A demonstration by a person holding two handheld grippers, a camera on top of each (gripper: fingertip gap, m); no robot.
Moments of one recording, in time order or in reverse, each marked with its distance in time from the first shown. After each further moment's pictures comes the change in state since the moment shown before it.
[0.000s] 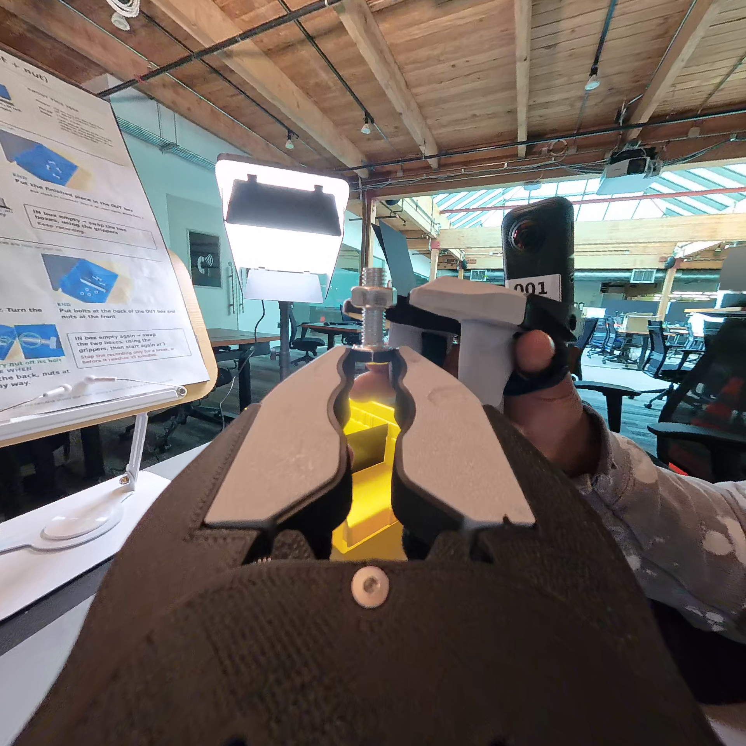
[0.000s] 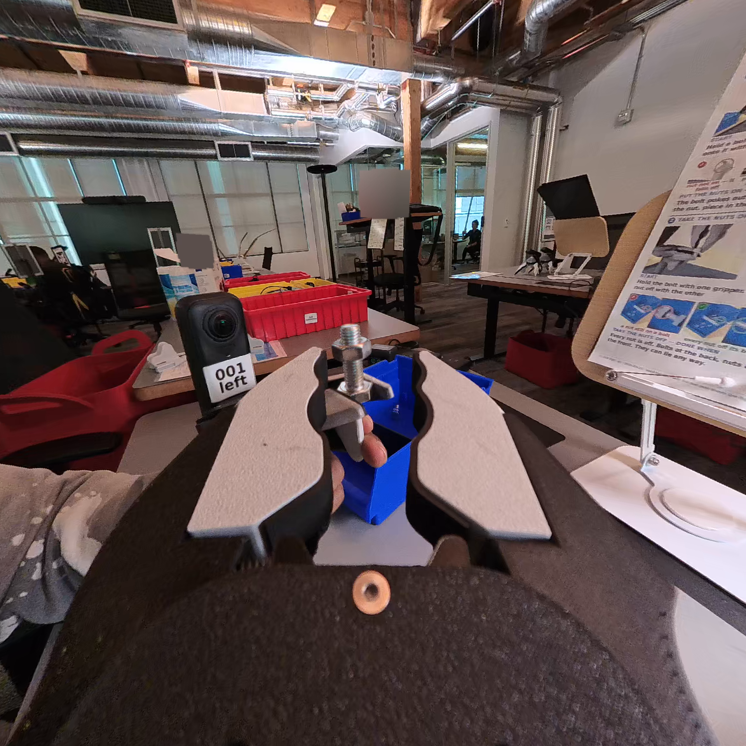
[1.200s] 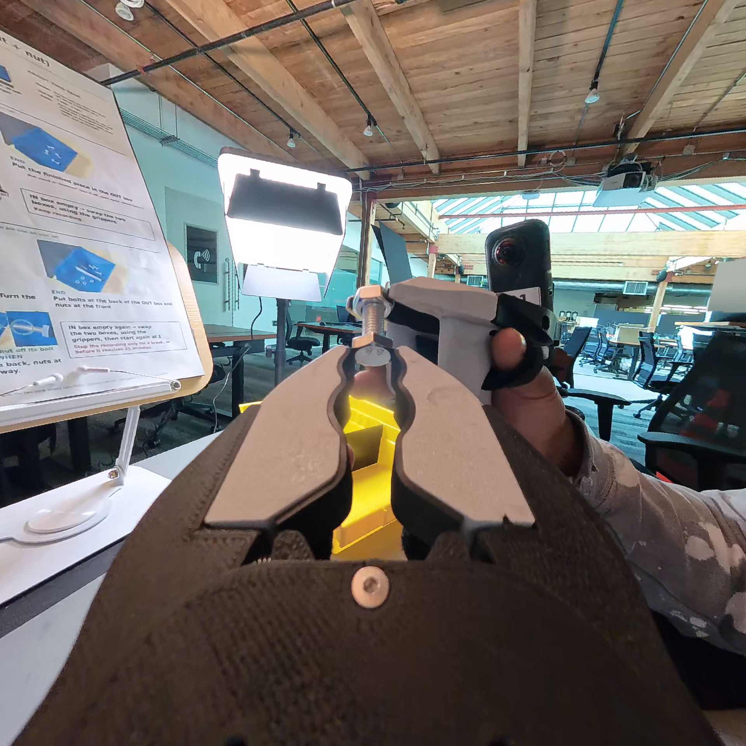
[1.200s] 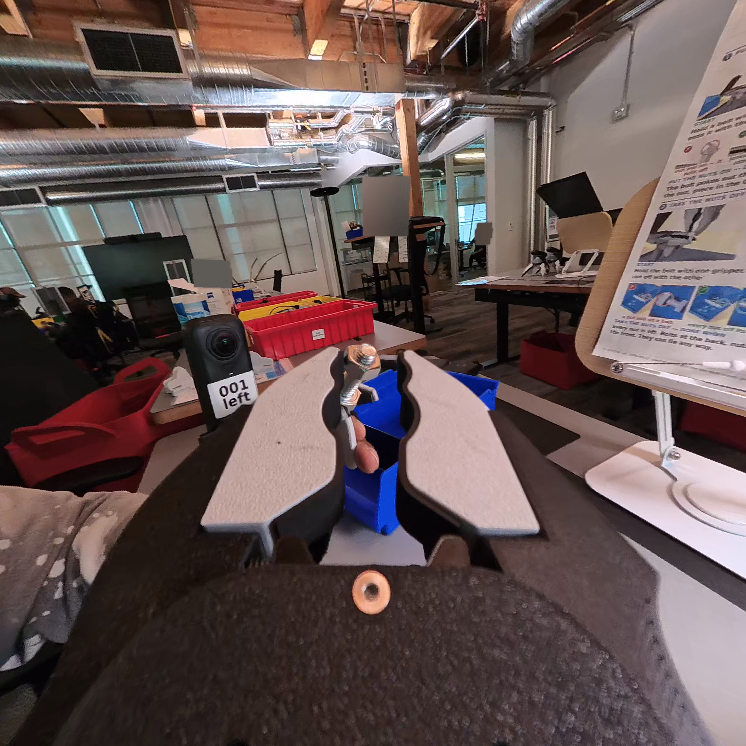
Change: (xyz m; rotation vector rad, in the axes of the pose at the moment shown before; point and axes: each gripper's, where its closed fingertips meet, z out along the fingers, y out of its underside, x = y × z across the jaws) left arm -0.002 0.002 0.000 0.006 -0.002 -0.038; right arm 0.012 -0.002 -0.004 0.041 -0.003 0.080
